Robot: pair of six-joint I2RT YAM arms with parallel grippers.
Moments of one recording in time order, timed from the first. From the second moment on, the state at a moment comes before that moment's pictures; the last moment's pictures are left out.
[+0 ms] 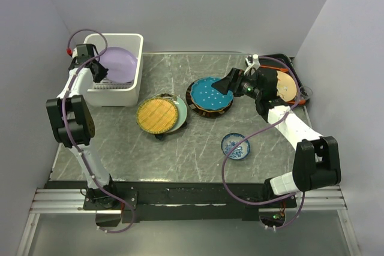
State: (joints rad) left arm 0.18 1.96 1.64 -0.44 -0.10 -0.66; right arm 0.18 1.41 0.93 0.23 -0.60 0.55
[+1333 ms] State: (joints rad) left arm 0.18 1.88 1.62 -0.45 -0.07 -0.61; right arm 0.18 1.43 0.93 0.21 -0.56 0.55
